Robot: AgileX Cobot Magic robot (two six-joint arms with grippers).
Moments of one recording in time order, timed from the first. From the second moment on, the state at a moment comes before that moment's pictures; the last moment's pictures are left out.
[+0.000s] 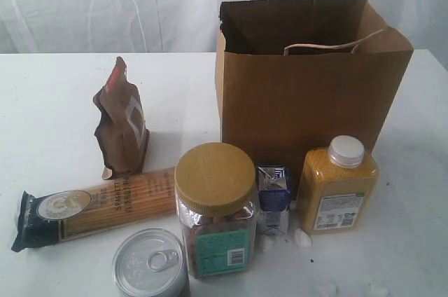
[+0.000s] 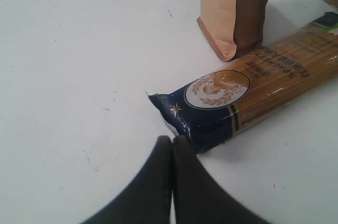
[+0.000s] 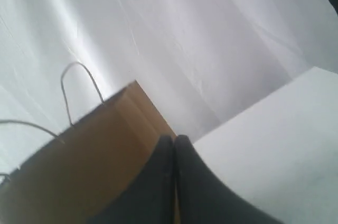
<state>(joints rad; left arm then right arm) -0.18 0.01 0.02 -0.08 0.42 0.21 0.01 0.01 -0.01 0.10 -0.09 0.49</state>
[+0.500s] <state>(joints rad) -0.18 0.01 0.02 -0.08 0.42 0.21 0.16 0.04 -0.34 -0.03 0.23 0.57</state>
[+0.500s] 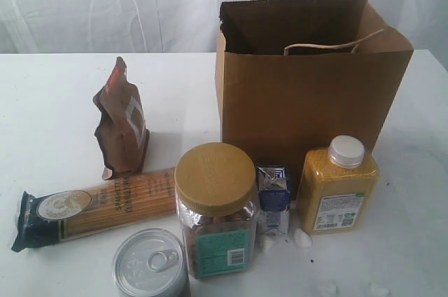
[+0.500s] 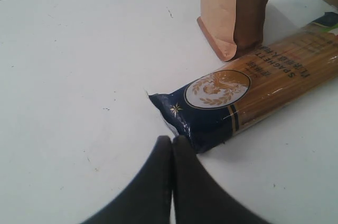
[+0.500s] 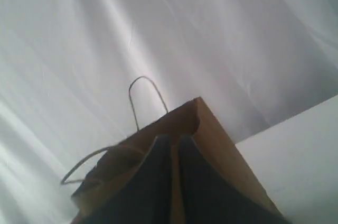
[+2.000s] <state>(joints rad) -0.18 0.01 0.02 -0.08 0.42 0.21 0.75 1.08 -0.96 0.01 0.88 0.30</state>
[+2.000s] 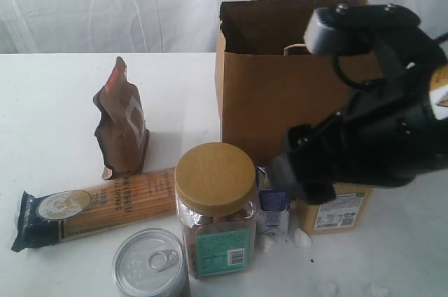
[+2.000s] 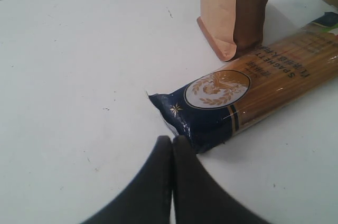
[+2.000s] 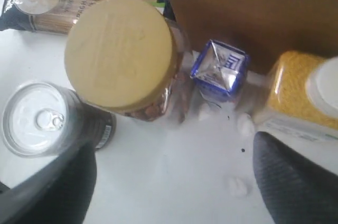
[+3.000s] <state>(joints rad) -0.18 0.01 0.02 -0.08 0.42 0.21 0.91 1.44 -1.22 -0.07 0.89 0.33</state>
